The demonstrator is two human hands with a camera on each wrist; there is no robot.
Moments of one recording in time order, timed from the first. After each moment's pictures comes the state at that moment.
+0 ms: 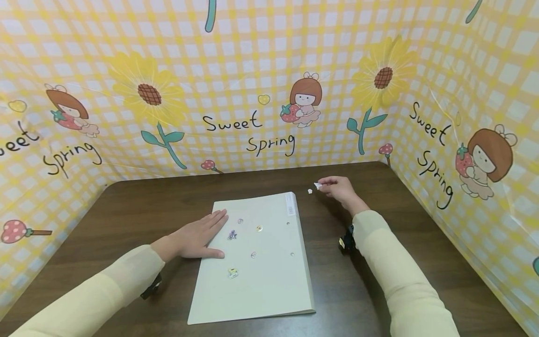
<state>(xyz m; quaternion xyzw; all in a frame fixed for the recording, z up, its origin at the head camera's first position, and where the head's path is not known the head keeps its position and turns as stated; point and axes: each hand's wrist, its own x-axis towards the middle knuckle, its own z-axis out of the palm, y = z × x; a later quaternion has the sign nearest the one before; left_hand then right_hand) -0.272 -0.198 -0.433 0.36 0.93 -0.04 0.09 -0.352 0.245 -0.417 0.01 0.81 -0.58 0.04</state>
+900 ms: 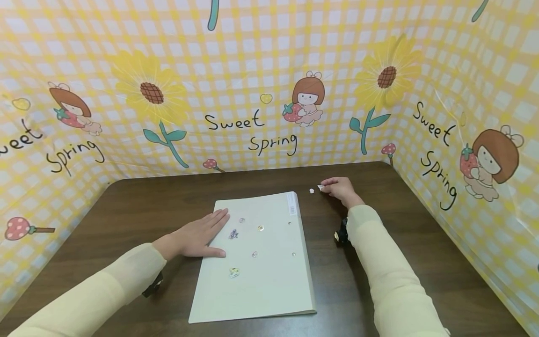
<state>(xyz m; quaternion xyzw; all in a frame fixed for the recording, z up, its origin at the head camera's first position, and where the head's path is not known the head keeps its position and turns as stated) -0.272 -0.198 -0.434 0.36 0.93 -0.03 0.09 -0.367 0.246 -0.425 0.05 0.83 -0.55 0.07</state>
